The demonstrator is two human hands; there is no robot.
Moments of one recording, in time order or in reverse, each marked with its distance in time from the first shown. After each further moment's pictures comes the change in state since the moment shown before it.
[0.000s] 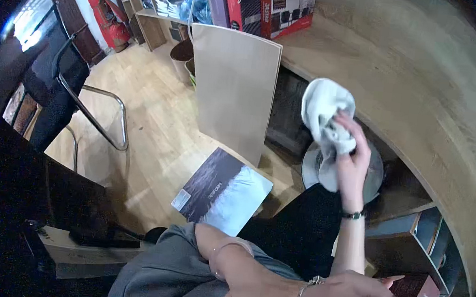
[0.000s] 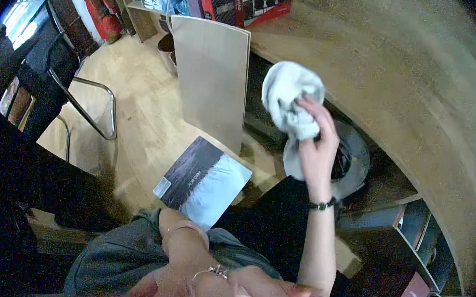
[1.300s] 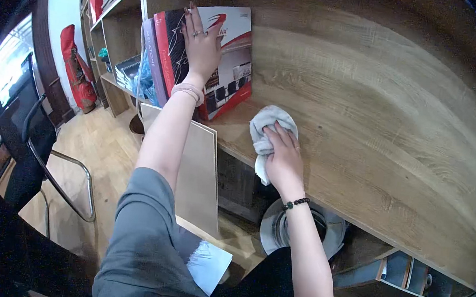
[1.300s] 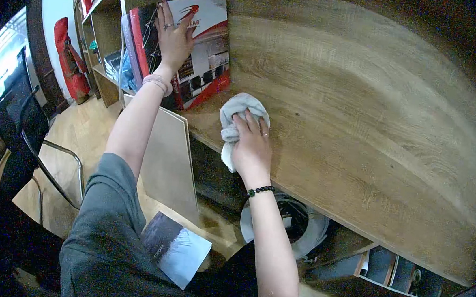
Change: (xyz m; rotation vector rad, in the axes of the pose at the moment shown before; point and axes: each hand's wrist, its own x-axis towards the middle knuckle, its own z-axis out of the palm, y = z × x) left_hand 0.306 0.027 -0.378 2.648 -0.243 0.669; right_hand 0.129 0.059 0.026 -0.627 -0.064 -0.024
